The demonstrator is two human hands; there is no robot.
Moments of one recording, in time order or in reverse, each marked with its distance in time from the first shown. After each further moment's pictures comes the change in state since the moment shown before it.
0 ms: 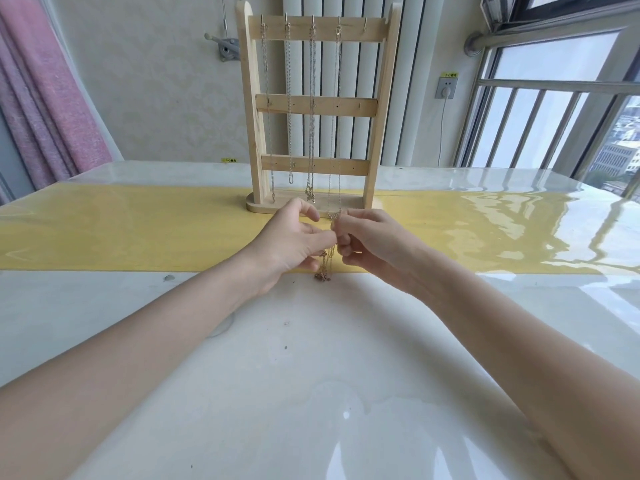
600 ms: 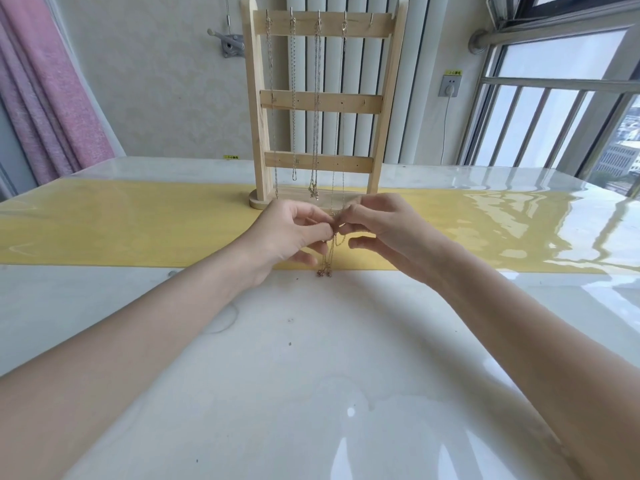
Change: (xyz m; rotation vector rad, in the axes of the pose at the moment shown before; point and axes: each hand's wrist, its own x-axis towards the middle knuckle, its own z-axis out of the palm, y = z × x) left_hand -0.001 0.003 -0.011 0.051 -0.020 0.015; right_hand -0.001 -0.007 -0.009 -0.093 0.013 -0.120
